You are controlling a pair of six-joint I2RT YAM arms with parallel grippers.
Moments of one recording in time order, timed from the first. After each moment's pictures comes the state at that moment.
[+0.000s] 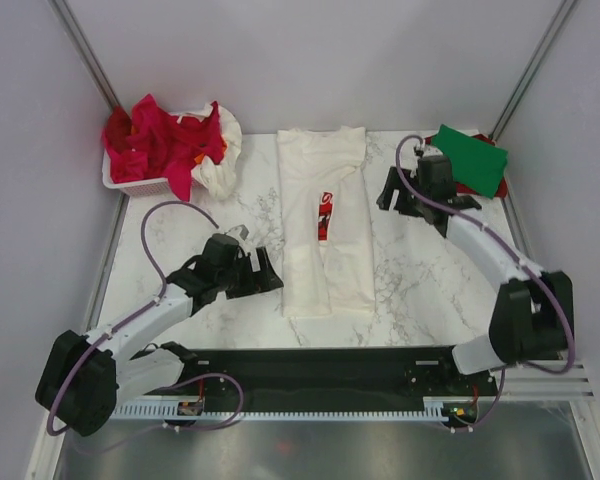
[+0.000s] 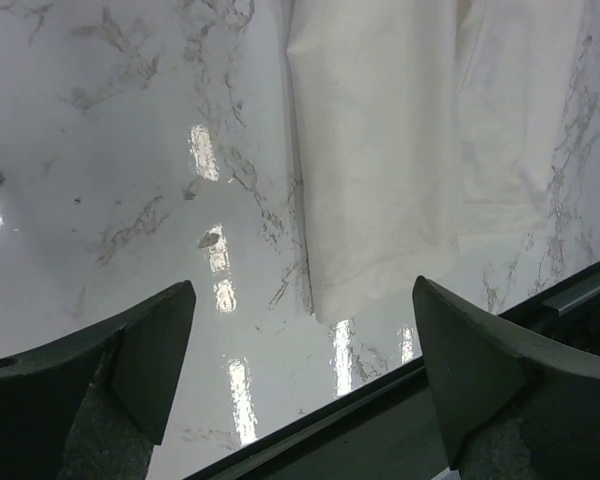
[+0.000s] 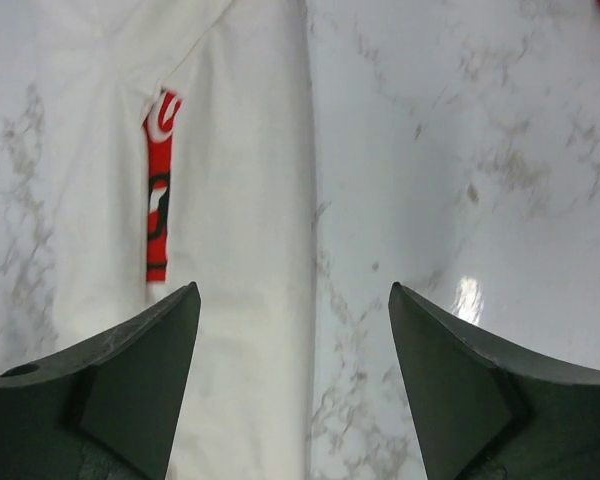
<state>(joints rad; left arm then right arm) -0.49 1.04 0.54 -0.30 0.17 -0.65 0.21 1.62 1.24 -0.38 0.02 0.36</state>
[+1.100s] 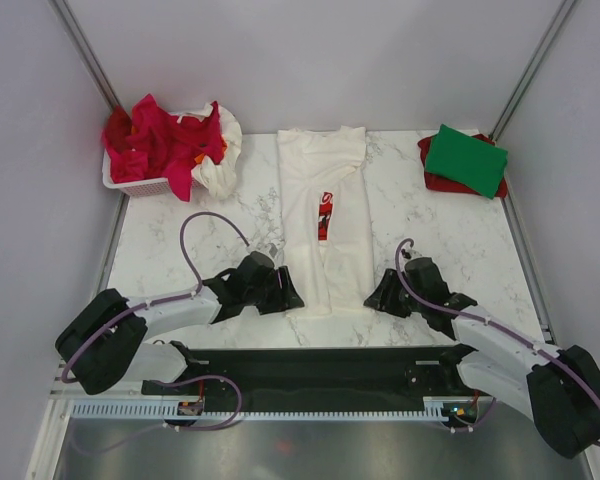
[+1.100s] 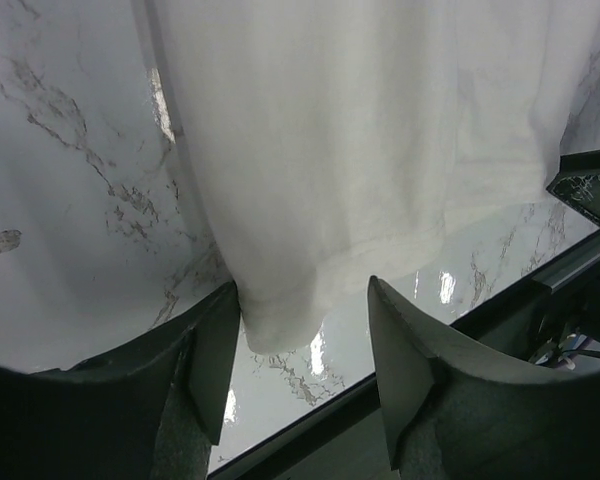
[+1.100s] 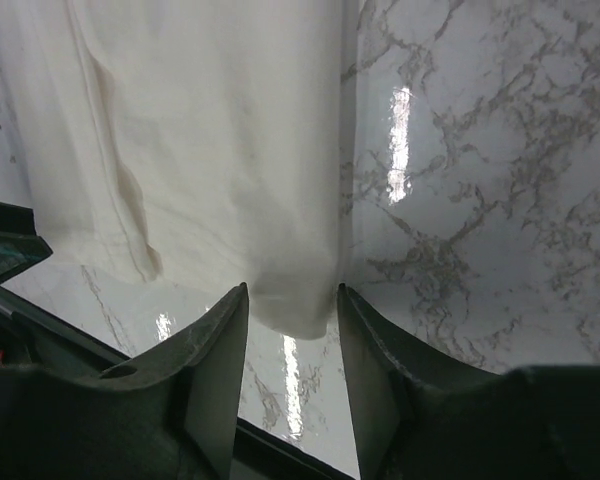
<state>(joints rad) -0.78 1.30 0.47 0.00 0.11 -0.90 0.47 0.97 0.27 -0.12 -0.21 0.76</state>
